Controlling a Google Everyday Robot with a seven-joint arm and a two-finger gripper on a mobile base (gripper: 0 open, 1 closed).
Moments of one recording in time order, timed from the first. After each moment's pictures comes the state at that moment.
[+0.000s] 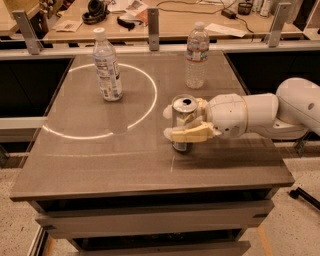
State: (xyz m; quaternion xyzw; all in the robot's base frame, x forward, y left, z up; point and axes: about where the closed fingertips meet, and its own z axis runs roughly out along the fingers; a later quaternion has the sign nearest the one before) arm 0.487 -0.034 0.891 -0.55 0.51 0.43 0.50
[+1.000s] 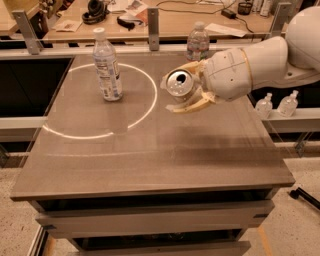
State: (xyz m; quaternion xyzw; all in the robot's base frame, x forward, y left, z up) arm 0.508 -0.032 0.949 -0.74 0.39 0.23 0.50
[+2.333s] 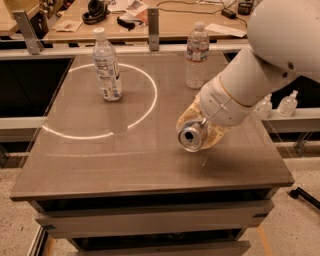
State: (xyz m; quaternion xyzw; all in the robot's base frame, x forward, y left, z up) arm 0.472 -0.078 0.871 -0.93 0.27 -0.02 0.23
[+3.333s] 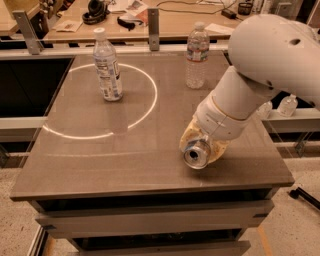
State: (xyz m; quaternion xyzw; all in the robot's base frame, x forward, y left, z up) arm 0.455 -0.090 0.833 -0.96 0.21 -0.01 0.16
